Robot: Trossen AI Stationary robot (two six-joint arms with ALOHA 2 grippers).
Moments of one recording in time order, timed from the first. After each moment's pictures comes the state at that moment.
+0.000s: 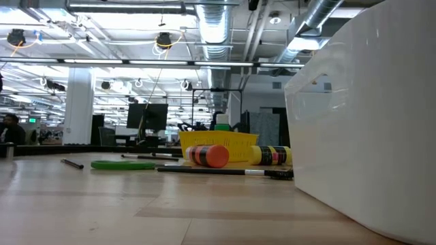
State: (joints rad) left arm -0.13 1.21 0.84 0.74 -0.65 0.30; right arm -0.39 1.44 1.35 0.24 -0.54 0.50
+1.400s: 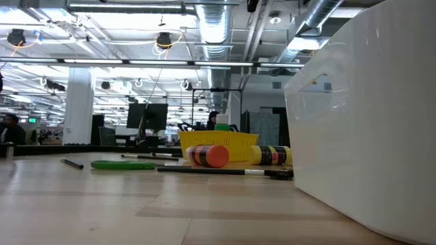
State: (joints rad) left arm -0.09 1.21 0.84 0.80 -0.60 0.25; right arm -0.39 1.45 1.35 0.26 -0.58 0.50
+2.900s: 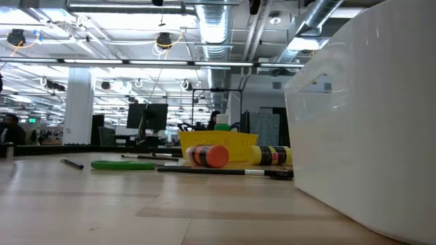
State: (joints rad) left arm -0.14 1.19 0.84 0.53 -0.53 0.04; right arm -0.45 1.44 1.35 0.28 -0.59 0.58
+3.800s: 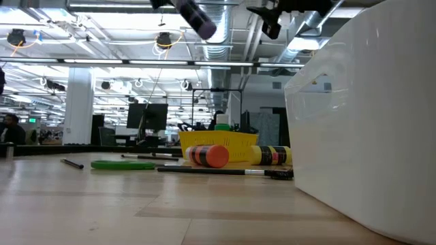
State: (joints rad) left arm 0.03 1.51 1.69 -1.14 0.02 -0.13; right arm -0.53 1.40 1.35 -0.36 -0.89 0.35
